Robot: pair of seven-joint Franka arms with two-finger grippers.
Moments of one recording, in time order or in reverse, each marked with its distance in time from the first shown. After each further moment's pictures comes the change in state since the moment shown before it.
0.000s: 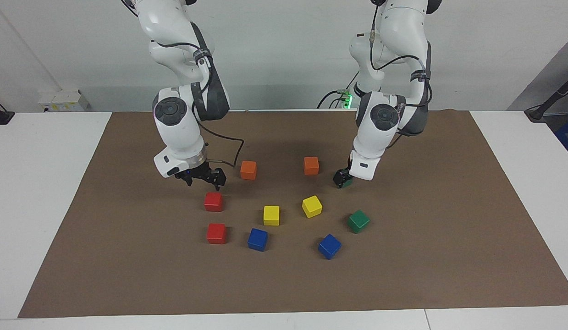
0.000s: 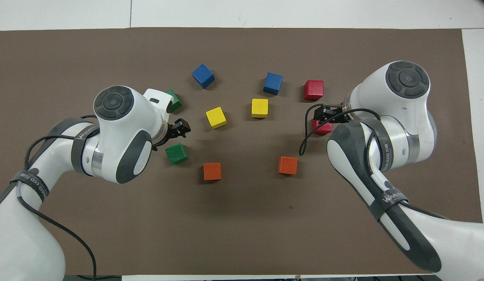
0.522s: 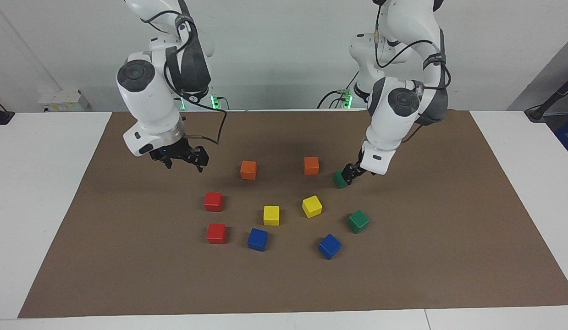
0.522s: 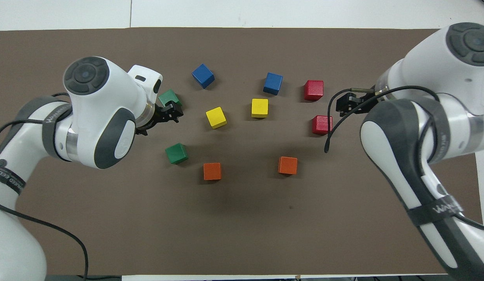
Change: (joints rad) left arm 0.023 0.008 0.000 0.147 0.000 -0.113 0.063; right arm -0.030 -0.034 0.002 0.183 -0.001 -0.240 -0.043
